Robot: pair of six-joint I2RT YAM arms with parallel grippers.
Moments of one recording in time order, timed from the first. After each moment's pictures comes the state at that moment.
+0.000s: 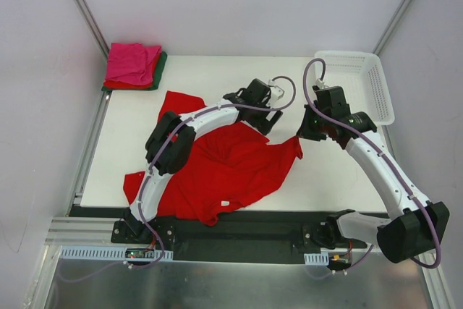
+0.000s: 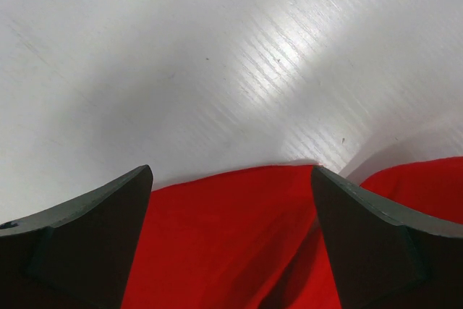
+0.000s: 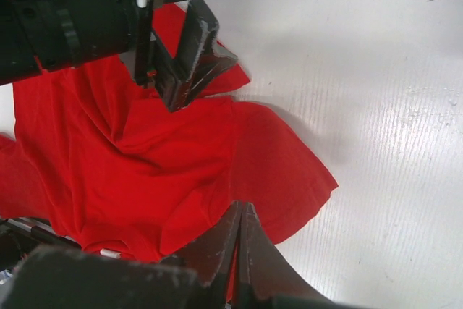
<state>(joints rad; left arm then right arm) -0.76 2.20 1.77 -0.44 0.10 0.01 0.36 1.20 1.13 -0.83 -0.03 0.45</state>
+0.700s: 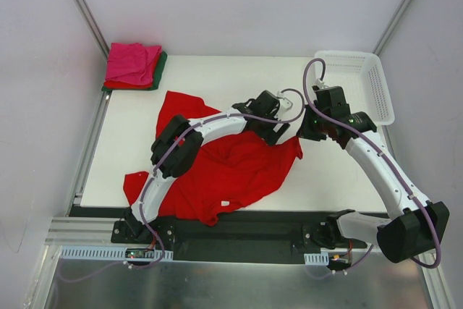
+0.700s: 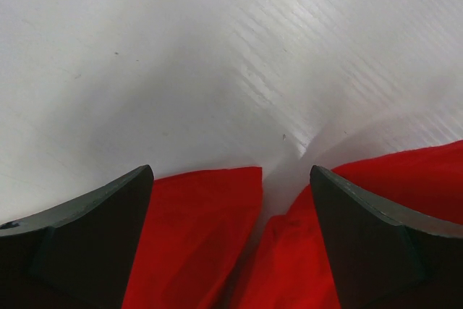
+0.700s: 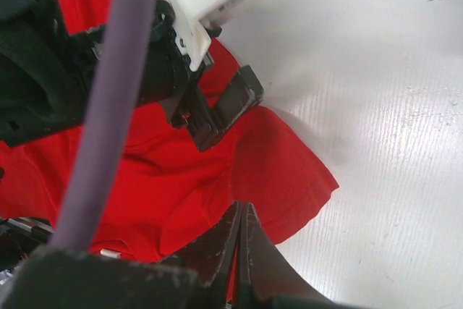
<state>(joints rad) -0.83 2.23 1.74 -0.40 0.10 -0.02 0.36 1.20 1.13 -0.83 -0.03 0.45</state>
